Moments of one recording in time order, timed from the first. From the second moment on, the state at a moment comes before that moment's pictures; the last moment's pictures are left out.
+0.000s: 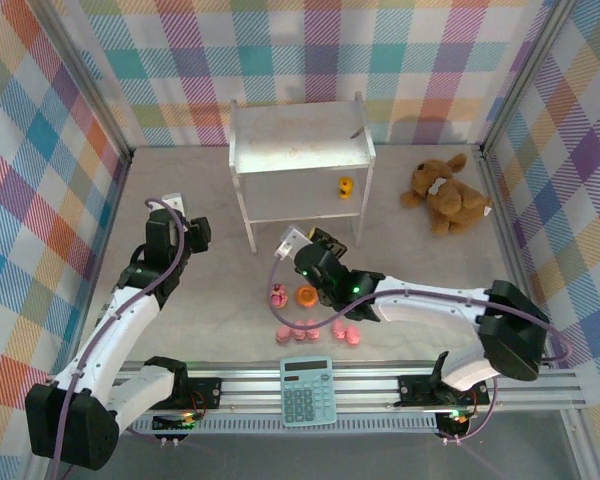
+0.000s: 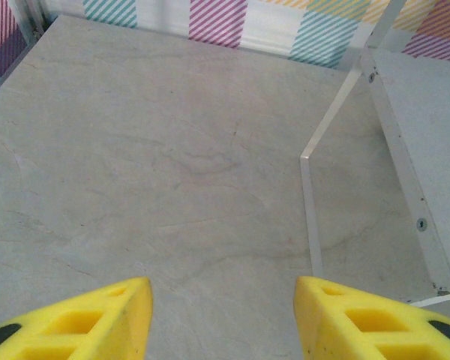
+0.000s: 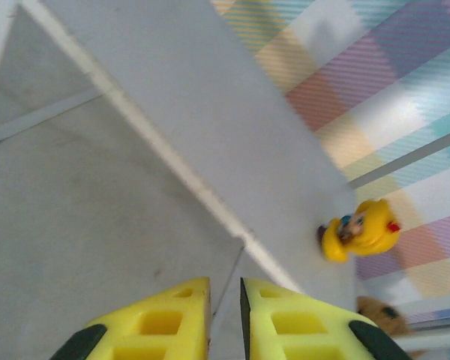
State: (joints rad) left arm -0.21 0.98 0.77 -0.31 -0.22 -0.29; right arm 1.09 1.48 0.93 0.10 0.84 -0.49
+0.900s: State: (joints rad) left arm -0.21 1.02 0.90 -0.43 -0.26 -0.25; right arm 1.02 1.74 1.07 0.53 1.00 -0.85
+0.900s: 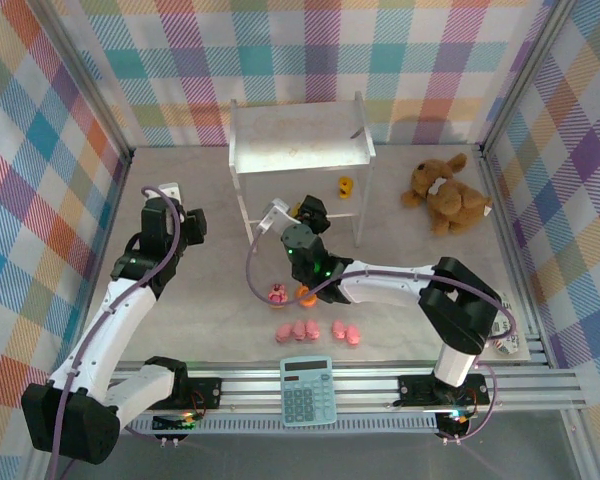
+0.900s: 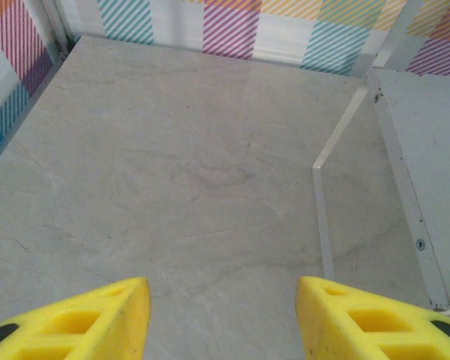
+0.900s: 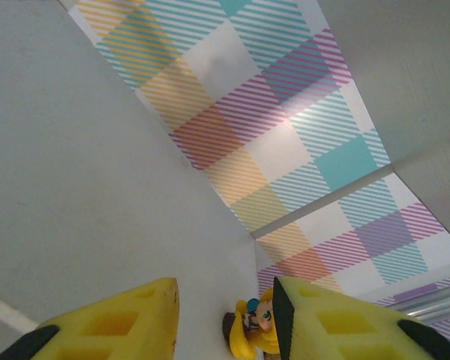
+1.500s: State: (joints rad) left arm -0.21 1.09 0.96 -0.44 -0.23 -0.23; right arm 0.95 1.75 1.11 0.41 0.99 -0.78
